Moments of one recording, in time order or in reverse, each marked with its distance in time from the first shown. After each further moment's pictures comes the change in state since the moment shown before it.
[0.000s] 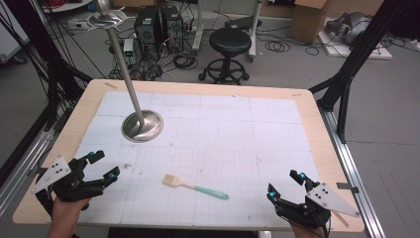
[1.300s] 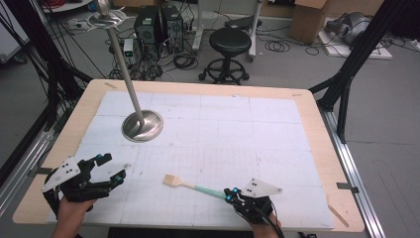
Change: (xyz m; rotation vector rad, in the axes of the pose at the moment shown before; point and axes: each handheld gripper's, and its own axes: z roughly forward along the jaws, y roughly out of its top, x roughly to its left) left arm -0.005 -0.008 0.011 0.060 -0.034 0.010; right arm 0.073 -0.028 0.088 0.351 0.308 -0.100
